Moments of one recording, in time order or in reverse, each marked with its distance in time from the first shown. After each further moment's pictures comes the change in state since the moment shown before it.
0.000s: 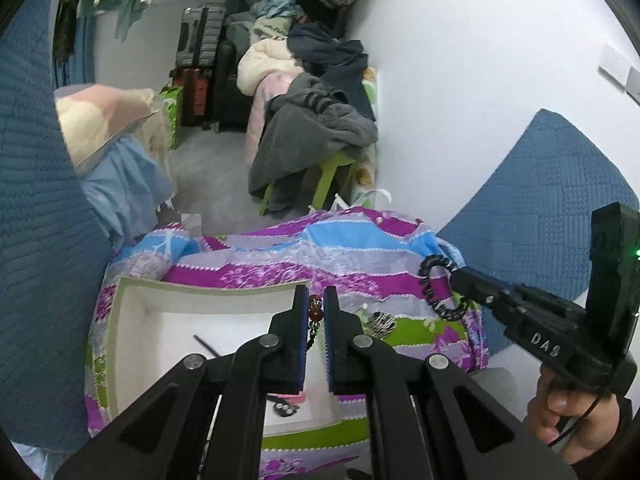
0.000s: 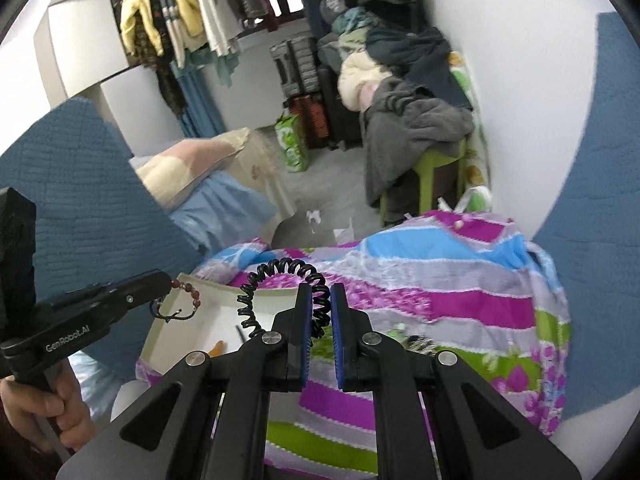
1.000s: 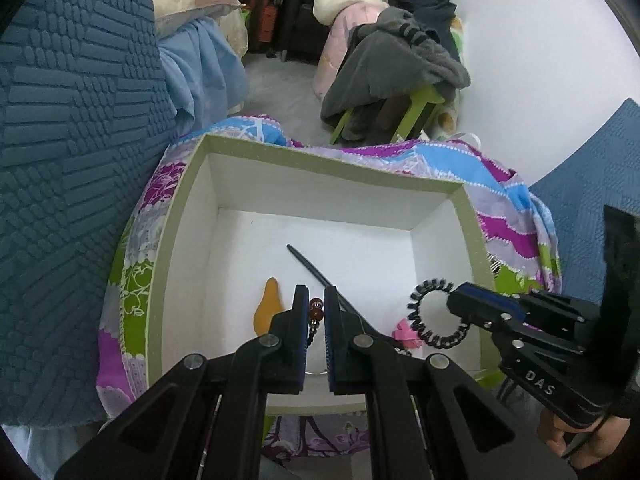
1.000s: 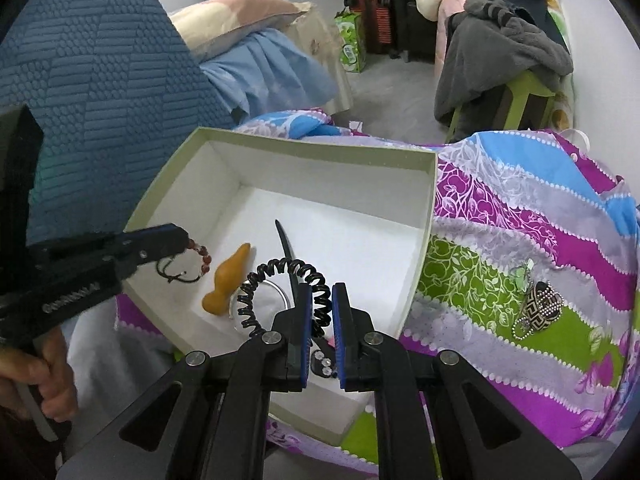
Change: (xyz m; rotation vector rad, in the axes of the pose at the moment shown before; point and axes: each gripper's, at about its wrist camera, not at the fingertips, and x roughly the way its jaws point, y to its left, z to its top) left arm 0.065 0.113 -0.084 -0.141 0.188 0.150; right arm 0.143 0.071 -0.085 -0.169 0.333 0.088
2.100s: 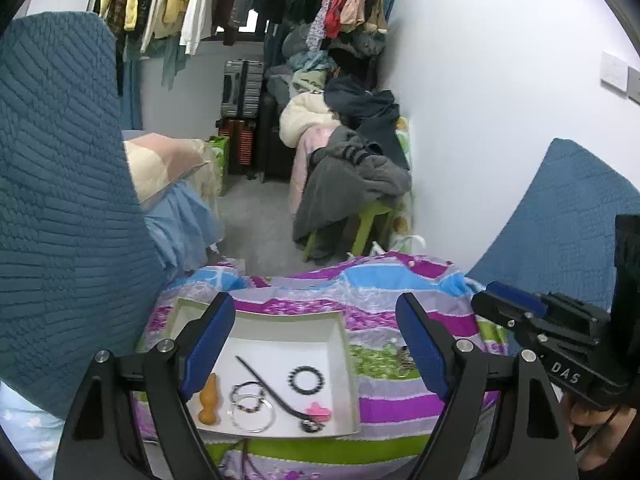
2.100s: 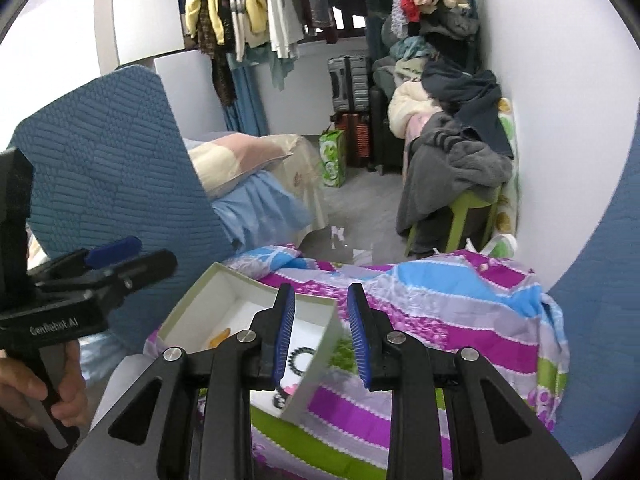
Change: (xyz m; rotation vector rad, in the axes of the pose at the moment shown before) left arm -0.155 -0.130 0.022 0.108 -0.405 -0.006; right arm -0.189 -0.033 0.012 -0.035 -0.404 -0.066
